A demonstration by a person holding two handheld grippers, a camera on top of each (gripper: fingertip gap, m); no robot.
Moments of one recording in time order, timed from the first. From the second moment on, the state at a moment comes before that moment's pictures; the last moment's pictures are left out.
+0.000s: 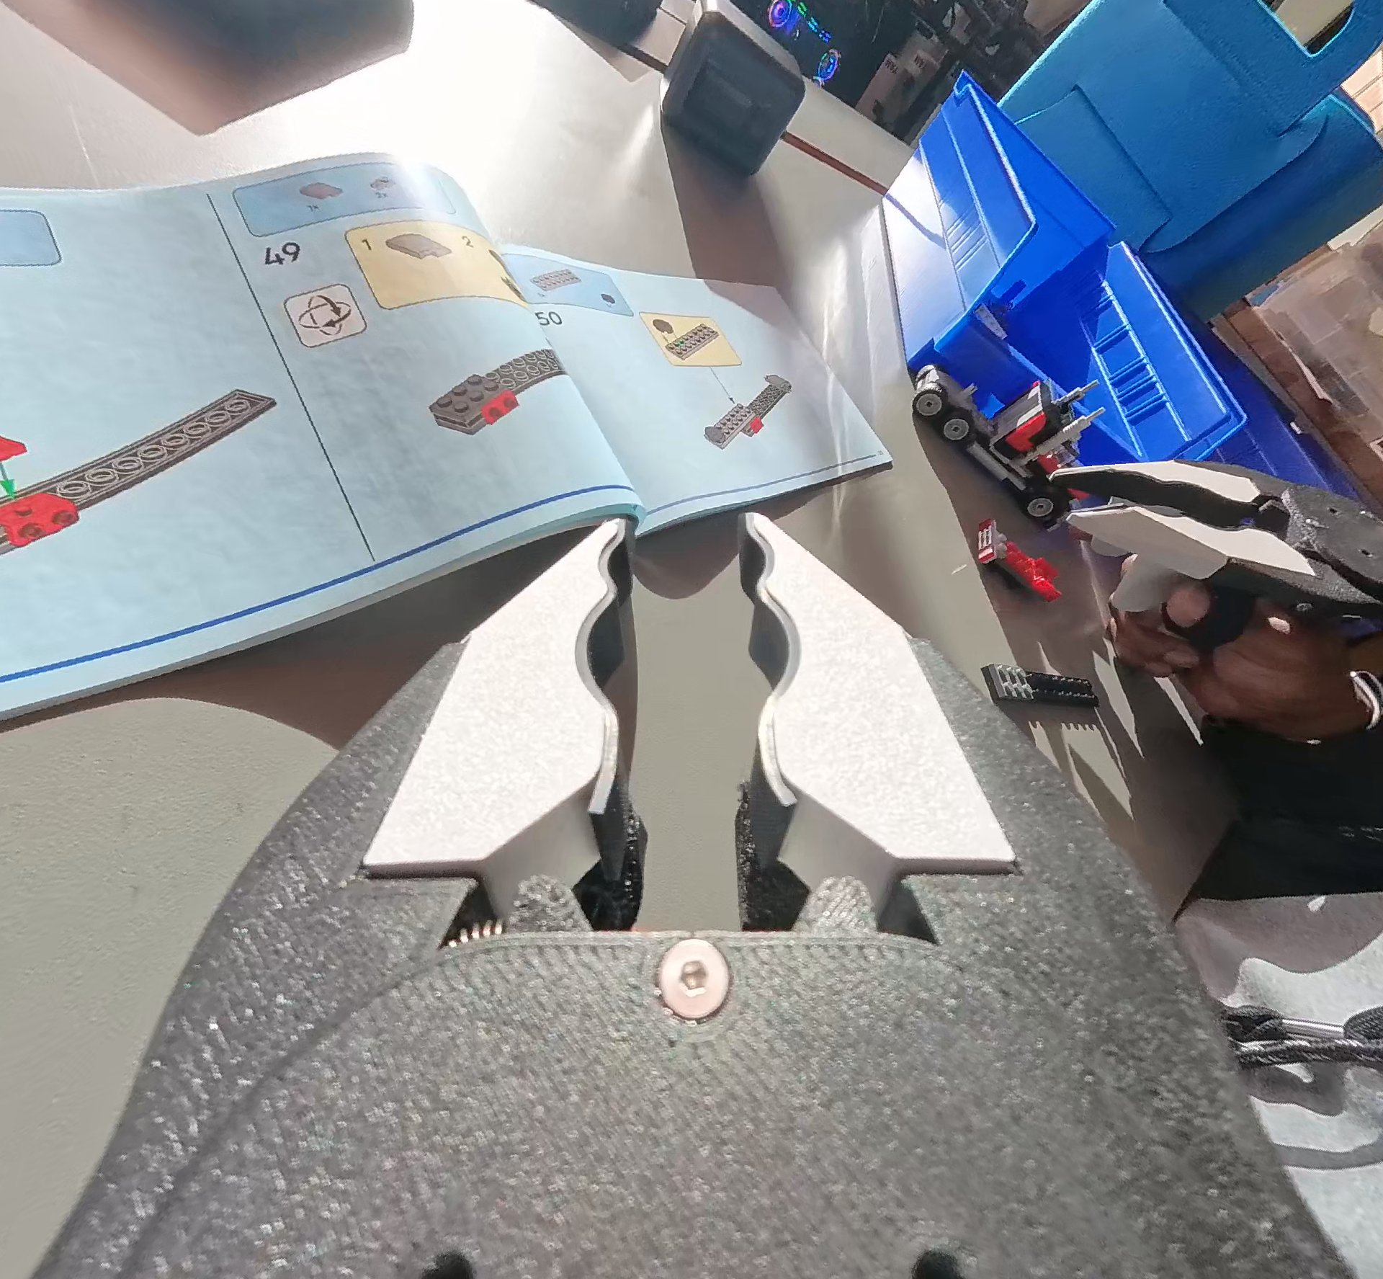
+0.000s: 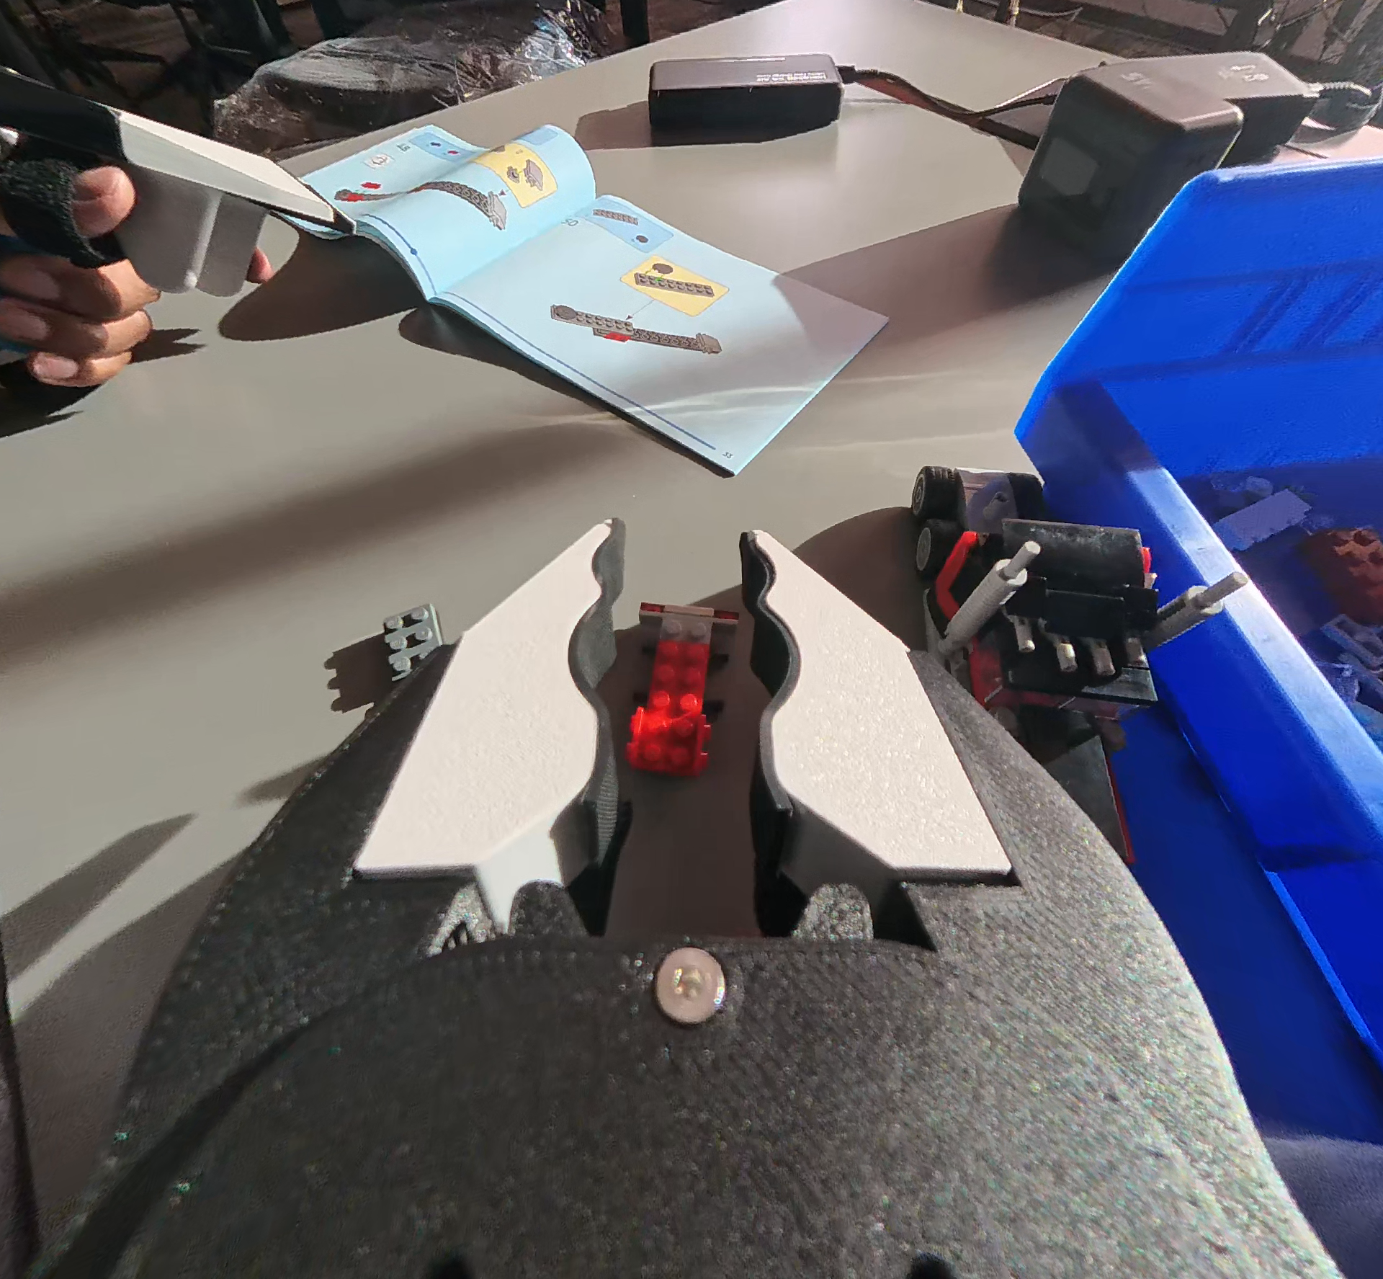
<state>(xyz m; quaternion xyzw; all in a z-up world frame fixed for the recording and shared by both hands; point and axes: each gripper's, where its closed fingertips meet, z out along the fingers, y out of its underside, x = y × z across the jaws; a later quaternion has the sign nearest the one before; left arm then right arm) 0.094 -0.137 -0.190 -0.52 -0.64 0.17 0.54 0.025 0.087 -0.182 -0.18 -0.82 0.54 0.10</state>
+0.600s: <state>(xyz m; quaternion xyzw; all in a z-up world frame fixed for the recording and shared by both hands) 0.088 -0.112 -0.186 -0.55 -0.61 0.15 0.55 0.023 0.089 -0.176 -0.19 -0.81 0.55 0.08</state>
